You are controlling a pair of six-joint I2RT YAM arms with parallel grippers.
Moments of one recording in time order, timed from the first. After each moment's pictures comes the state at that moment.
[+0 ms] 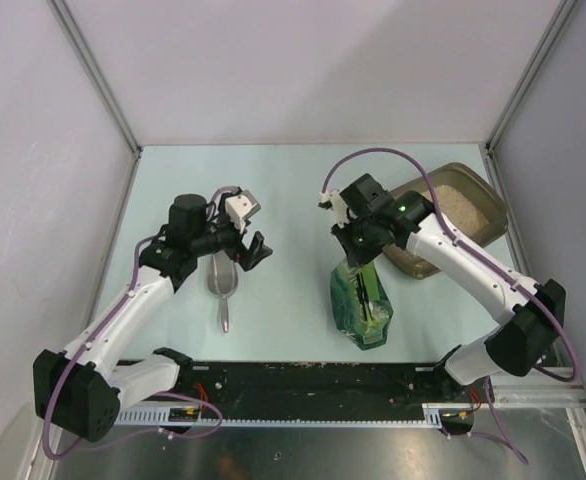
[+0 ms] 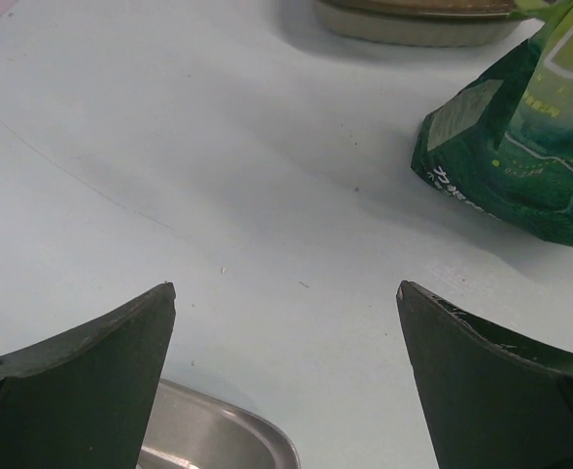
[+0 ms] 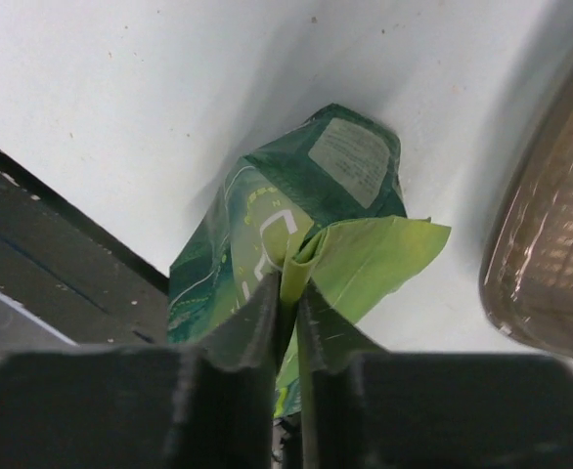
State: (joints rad) left arm -0.36 1.08 0.86 -0.28 0.52 0.30; right arm 0.71 1.47 1.46 -1.06 -0.08 0.01
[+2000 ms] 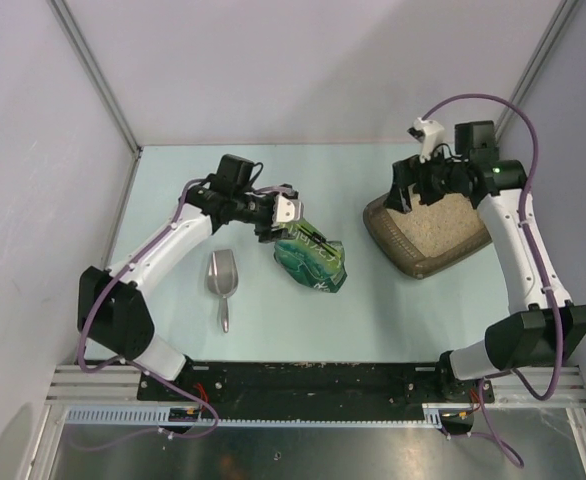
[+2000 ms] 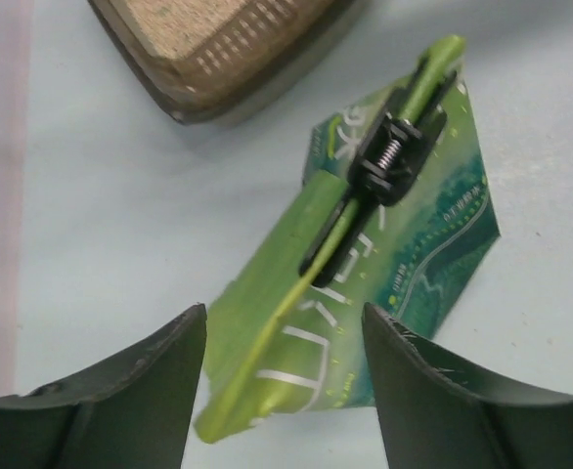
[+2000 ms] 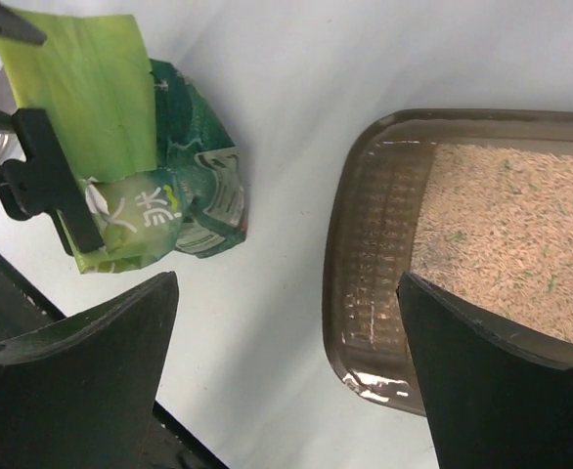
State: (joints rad) left arm -0.46 1.53 1.33 -0.58 0.79 1.07; right arm 0.14 1.45 1.60 -0.94 -0.52 -0.23
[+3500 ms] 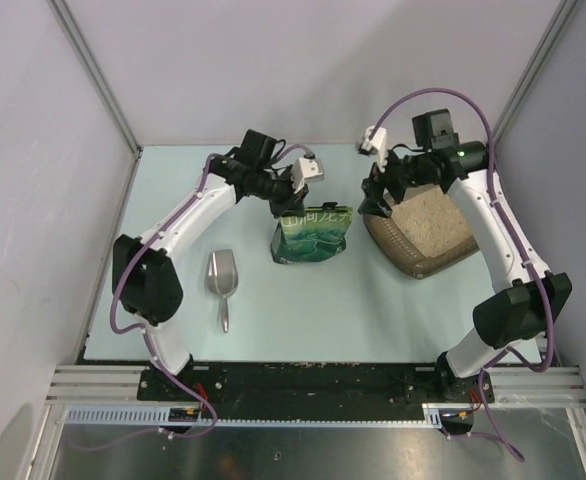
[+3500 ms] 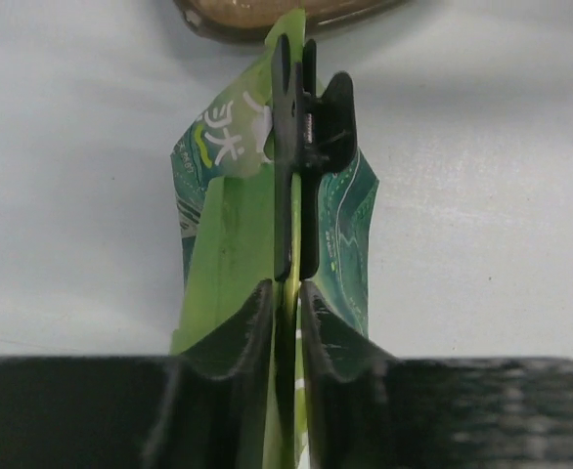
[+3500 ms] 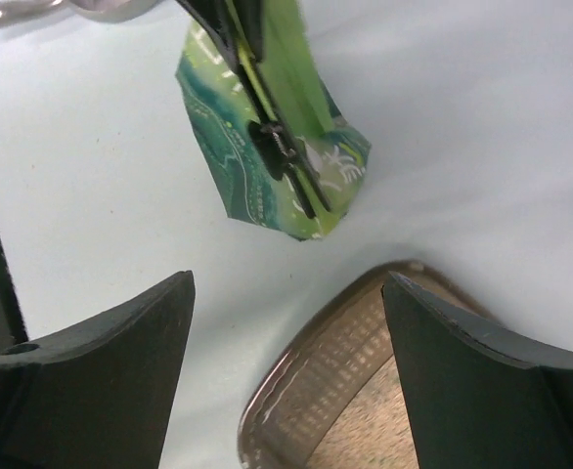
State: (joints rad) left arm -0.49 1.80 1.68 -0.78 0.66 0.68; right arm 0.26 1.60 1.77 -1.04 -0.71 -0.72
